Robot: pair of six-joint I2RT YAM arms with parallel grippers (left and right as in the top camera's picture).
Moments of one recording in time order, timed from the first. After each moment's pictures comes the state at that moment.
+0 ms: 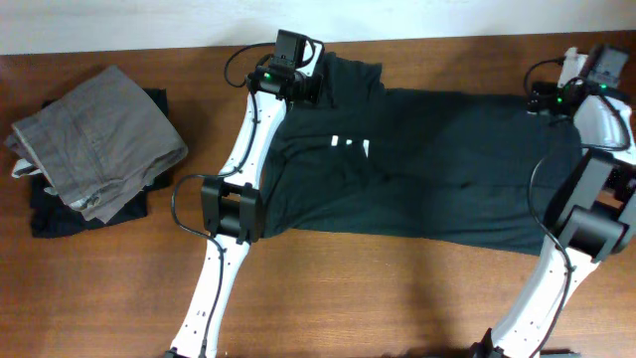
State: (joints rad) left arm -0.32 3.04 3.05 -0.90 0.15 0.01; right arm -0.46 2.41 1.95 -0.44 -0.04 -0.24
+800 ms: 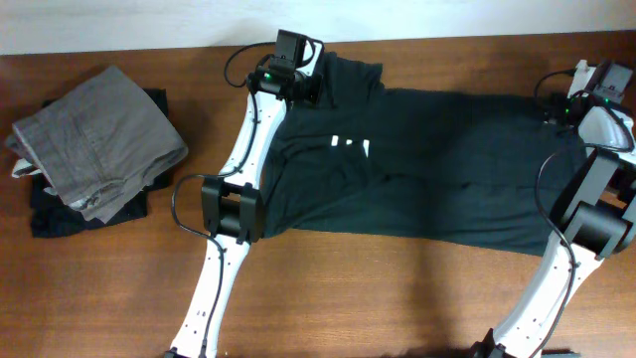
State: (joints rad) left arm -0.32 3.04 3.05 -0.89 0.14 0.01; right arm -0.52 2.48 1.95 -0.37 -0.01 -0.24
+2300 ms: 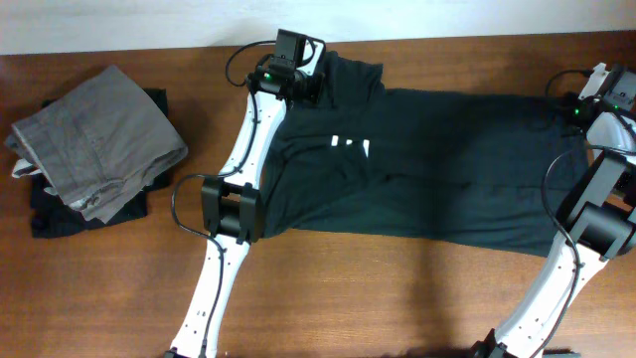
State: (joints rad) left arm -0.32 3.04 3.05 -0.88 0.16 0.03; right arm -0.56 2.52 1.97 -0.31 -0.12 -0.08
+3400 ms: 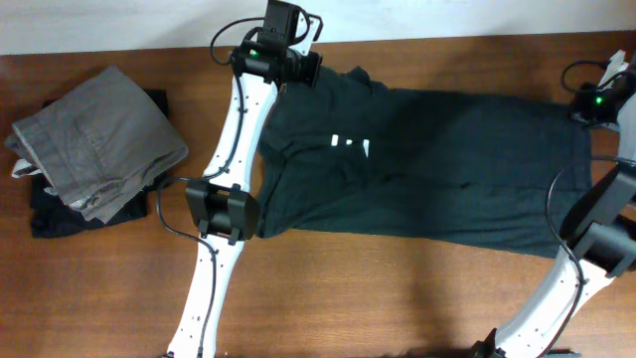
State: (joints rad) left arm -0.31 2.84 3.05 -1.13 0.18 0.03; right arm -0.56 2.31 2.07 -0.85 -0.13 -0.08
